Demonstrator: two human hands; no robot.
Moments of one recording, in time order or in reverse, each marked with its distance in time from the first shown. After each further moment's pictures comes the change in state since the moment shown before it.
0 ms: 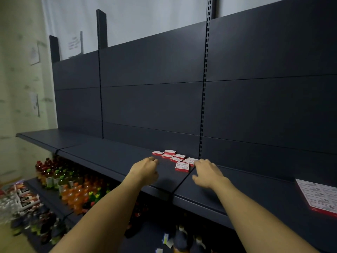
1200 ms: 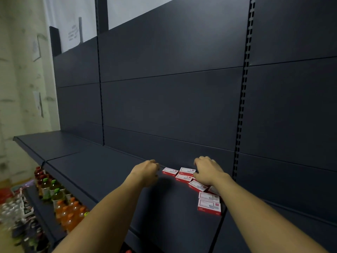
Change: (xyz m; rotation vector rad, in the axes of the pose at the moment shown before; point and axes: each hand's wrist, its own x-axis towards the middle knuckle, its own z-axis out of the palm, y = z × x) left_hand 0.219 -0.127 0.085 0.050 -0.120 -0.047; right_hand 0.269 0.001 0.088 0.038 0.008 -0.091
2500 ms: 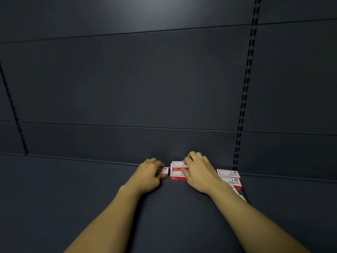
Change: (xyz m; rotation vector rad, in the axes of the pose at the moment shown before) left_hand 0.127 -0.028 0.103 -0.497 0.099 0.486; right_hand 0.042 -0.029 0.093 -0.069 0.163 0.227
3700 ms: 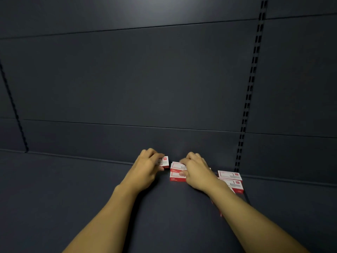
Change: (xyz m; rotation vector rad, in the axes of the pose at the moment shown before) left_hand -0.001 0.001 -0.016 0.013 0.216 0.136; right_hand 0.017 -0.002 0.002 0.169 -0.127 0.082
